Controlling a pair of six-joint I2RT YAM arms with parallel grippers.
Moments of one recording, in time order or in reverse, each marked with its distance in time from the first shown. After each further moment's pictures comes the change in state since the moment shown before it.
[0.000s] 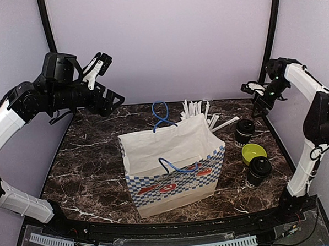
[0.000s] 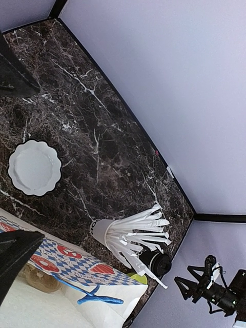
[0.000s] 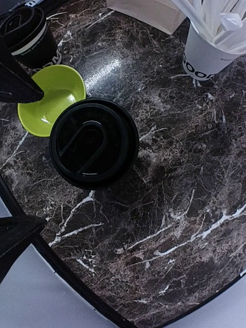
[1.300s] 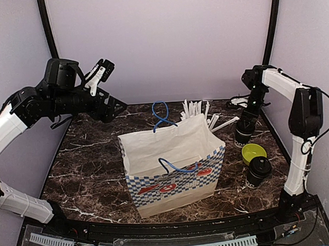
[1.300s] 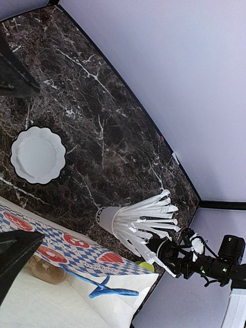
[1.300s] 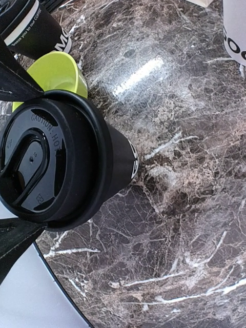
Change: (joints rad) left arm 0.000 -0.027 -0.077 0.031 0.065 -0.017; right arm 0.173 0.189 0.045 -0.047 0.240 0.042
